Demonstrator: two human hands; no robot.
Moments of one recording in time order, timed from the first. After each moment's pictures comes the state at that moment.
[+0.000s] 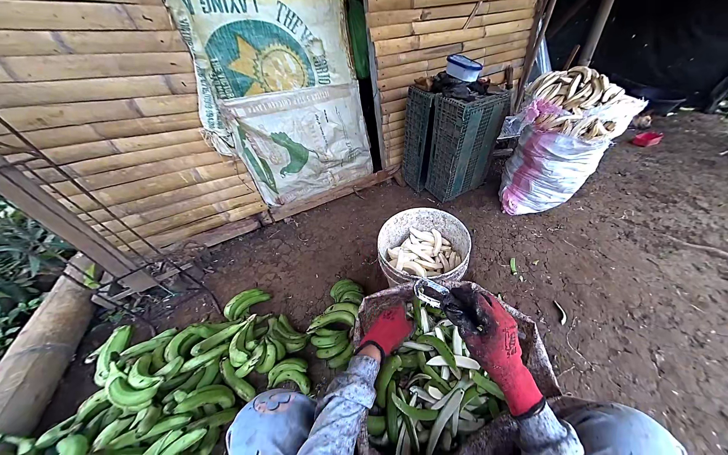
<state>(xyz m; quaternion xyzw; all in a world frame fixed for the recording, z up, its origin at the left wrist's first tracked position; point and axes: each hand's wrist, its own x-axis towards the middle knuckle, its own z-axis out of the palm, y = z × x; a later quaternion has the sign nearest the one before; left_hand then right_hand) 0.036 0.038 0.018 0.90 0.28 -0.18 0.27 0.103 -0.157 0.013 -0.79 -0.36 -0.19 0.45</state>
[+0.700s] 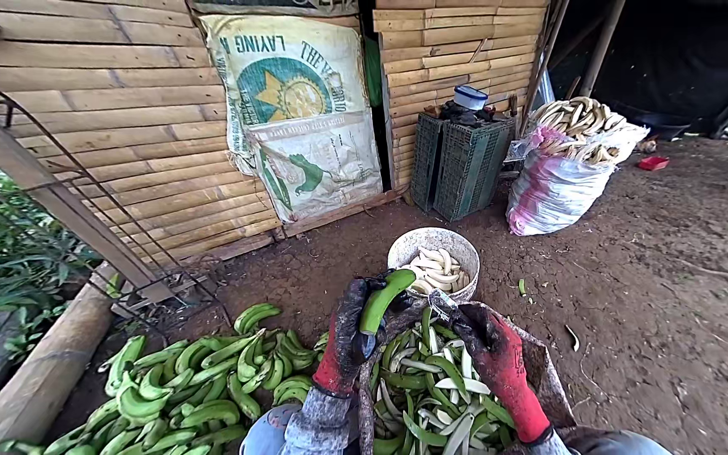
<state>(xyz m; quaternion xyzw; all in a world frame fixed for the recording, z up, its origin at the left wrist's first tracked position) -0.014 0.058 0.085 0.50 -0.05 0.31 0.81 0.102 -0.147 0.017 -0.75 -0.35 -0.15 0.54</state>
